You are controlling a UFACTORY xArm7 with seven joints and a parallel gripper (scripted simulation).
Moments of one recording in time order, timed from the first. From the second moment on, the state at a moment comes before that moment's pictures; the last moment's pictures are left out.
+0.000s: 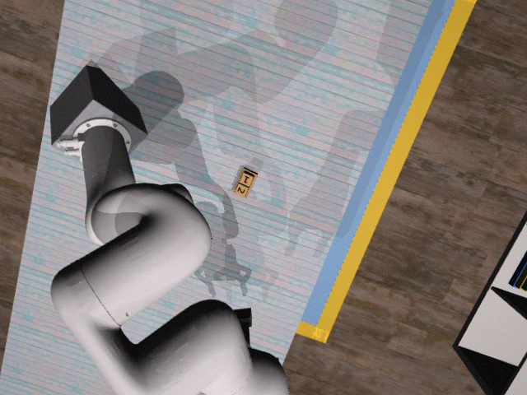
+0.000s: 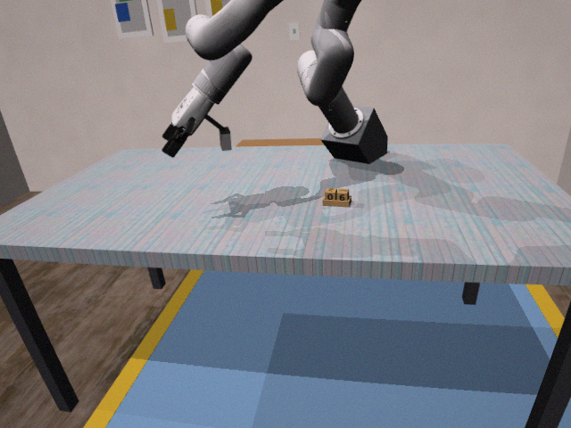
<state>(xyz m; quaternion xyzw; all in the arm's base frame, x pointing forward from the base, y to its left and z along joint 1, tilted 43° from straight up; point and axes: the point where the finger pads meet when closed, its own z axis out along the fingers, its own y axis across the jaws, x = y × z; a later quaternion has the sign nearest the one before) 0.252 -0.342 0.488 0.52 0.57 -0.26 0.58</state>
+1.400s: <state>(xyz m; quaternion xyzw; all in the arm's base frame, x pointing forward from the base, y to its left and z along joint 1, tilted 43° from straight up) 0.283 -0.070 0.263 0.70 0.58 0.03 0.41</state>
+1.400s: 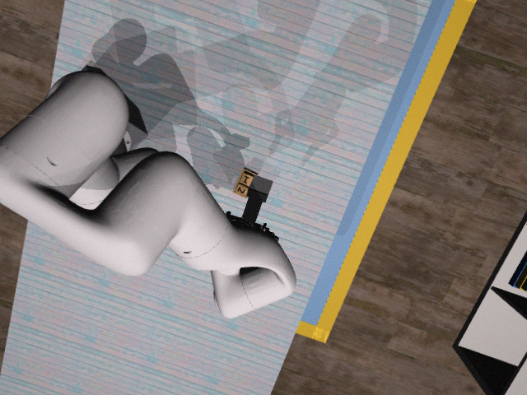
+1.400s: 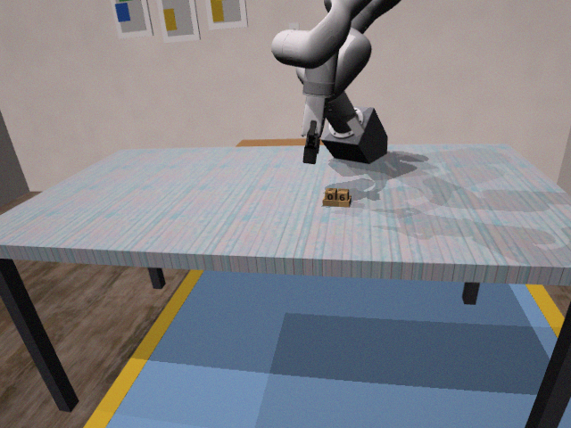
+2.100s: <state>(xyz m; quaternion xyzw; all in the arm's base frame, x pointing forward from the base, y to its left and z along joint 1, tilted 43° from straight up) 0.277 -0.044 0.239 0.72 0.58 0.06 0.38</state>
